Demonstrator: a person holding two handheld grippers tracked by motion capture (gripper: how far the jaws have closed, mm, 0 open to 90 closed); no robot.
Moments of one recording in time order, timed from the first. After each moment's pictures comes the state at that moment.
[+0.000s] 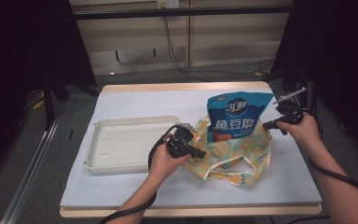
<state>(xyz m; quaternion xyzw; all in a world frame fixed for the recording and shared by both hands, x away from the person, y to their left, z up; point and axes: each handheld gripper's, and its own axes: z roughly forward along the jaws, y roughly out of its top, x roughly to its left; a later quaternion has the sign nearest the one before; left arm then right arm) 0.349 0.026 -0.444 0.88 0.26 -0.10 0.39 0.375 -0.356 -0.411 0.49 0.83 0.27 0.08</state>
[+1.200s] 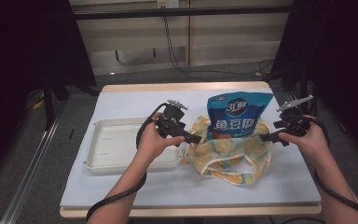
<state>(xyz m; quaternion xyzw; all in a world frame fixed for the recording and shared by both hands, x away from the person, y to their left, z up) 0.381 0.049 -0.376 0.88 0.27 -0.05 0.38 0.334 -0.344 -0.398 0.47 0.83 0.29 0.11</state>
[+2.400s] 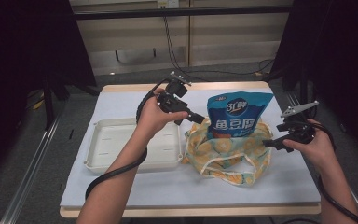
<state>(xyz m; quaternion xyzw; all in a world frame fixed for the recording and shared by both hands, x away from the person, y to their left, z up) 0.414 0.035 -0.320 0.89 0.24 -0.05 0.37 0.313 -0.345 -0.395 0.44 0.84 0.30 0.12</state>
